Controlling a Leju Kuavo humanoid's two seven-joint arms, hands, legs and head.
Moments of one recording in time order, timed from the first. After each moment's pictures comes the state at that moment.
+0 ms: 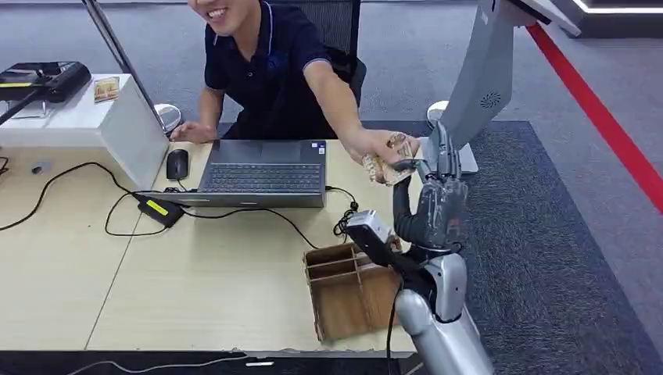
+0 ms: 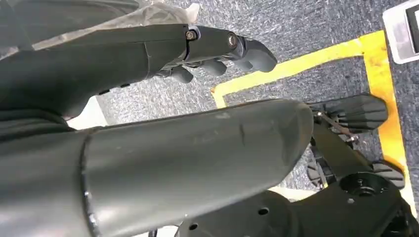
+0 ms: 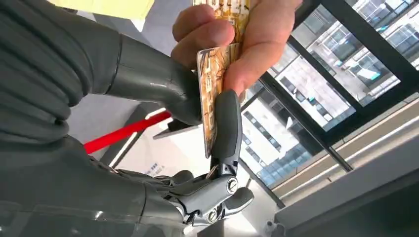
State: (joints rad) left arm -0.12 0.24 -0.91 -0.28 0.76 -0.21 0.28; right arm -0.31 0.12 0.37 -1.38 1.14 -0.69 -0.10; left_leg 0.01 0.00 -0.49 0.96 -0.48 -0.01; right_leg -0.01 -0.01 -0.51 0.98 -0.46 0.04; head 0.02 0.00
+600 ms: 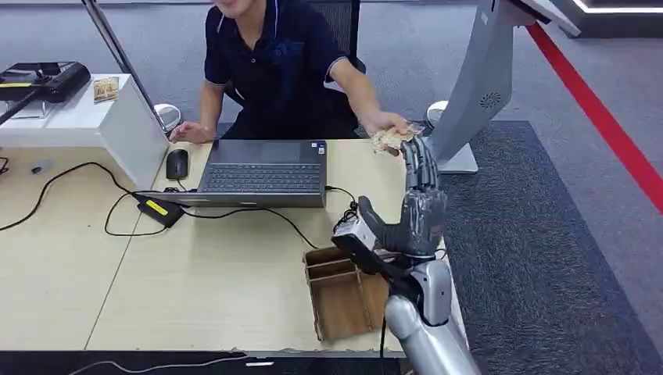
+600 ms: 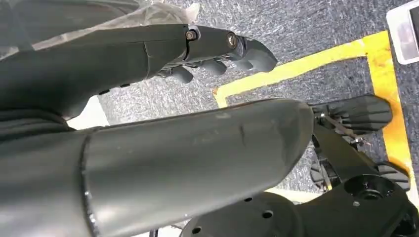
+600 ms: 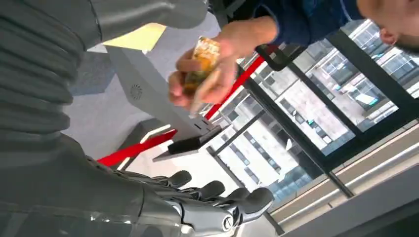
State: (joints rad) left arm -0.12 0.24 -0.92 -0.28 0.77 -0.21 0.28; right arm -0.29 0.17 0.36 -1.29 1.10 -0.70 -0.18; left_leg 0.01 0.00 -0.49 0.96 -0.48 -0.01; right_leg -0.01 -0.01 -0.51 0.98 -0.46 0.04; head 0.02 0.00
